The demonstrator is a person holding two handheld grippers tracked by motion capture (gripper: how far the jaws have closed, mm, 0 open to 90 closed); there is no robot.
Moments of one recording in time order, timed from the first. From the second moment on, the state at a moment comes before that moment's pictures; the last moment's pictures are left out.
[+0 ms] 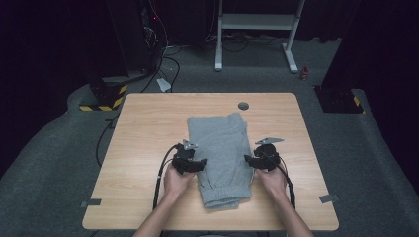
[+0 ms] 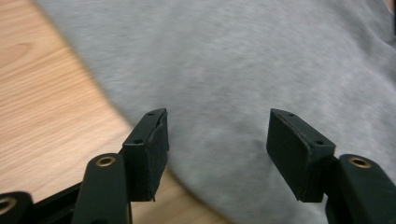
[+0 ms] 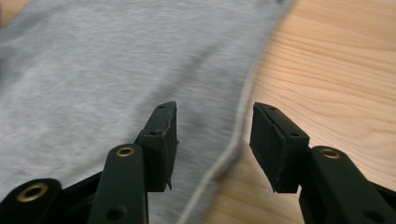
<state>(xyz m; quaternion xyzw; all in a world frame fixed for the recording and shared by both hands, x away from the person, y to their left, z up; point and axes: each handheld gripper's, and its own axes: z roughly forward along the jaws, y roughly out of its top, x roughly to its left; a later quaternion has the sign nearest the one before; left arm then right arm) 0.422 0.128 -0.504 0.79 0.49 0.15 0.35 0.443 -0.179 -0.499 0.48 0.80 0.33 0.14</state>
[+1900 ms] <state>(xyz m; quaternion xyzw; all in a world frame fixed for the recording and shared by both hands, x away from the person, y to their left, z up) 0.504 0.125 -0.508 0.78 0.53 0.09 0.33 0.523 -0.145 -0.503 0.52 0.80 0.29 0.09</state>
